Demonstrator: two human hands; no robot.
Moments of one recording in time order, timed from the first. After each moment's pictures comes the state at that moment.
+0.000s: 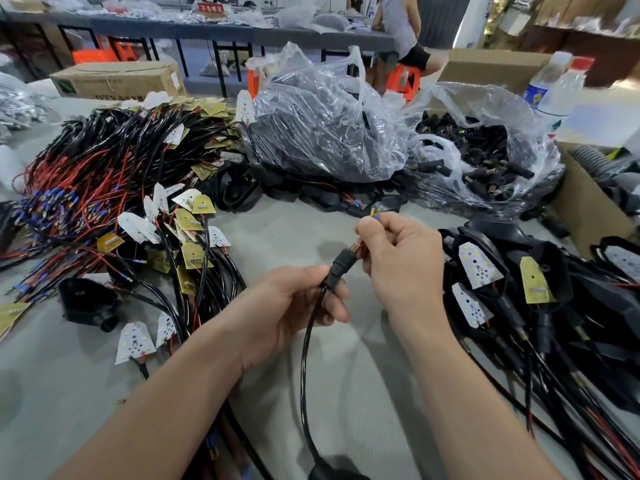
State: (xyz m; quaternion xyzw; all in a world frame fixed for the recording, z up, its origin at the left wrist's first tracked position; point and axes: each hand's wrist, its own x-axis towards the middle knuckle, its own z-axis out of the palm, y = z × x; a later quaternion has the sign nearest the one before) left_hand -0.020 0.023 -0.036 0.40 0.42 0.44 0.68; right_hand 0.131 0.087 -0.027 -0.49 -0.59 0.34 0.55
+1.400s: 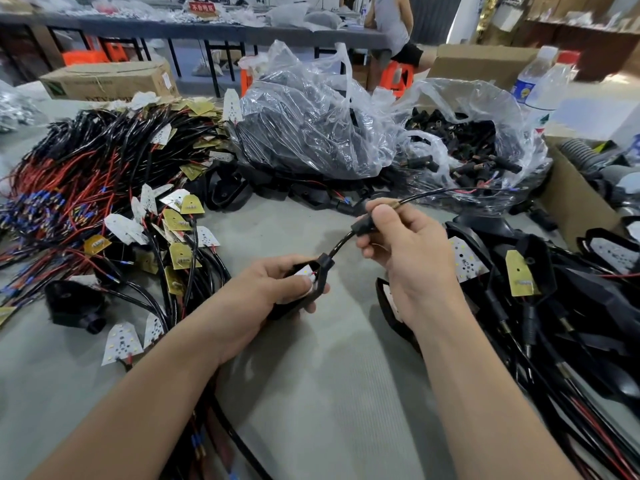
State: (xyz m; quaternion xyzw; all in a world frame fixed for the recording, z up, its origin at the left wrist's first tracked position) left_hand -0.031 0.028 -0.043 0.47 0.48 0.44 0.59; right_hand 0.155 0.090 -0.012 -0.38 -0.45 0.58 0.57
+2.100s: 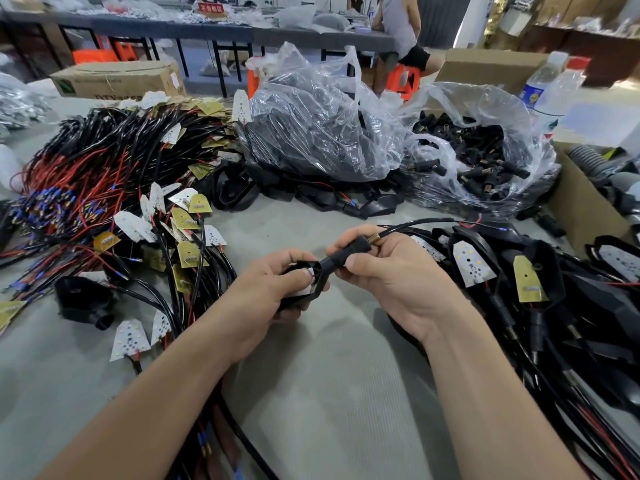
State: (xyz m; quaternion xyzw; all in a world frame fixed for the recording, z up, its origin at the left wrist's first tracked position) left_hand -0.025 0.026 -0.040 0.42 0.51 0.49 0.57; right_hand 0.157 0.085 -0.023 -0.29 -0.54 0.68 0.40
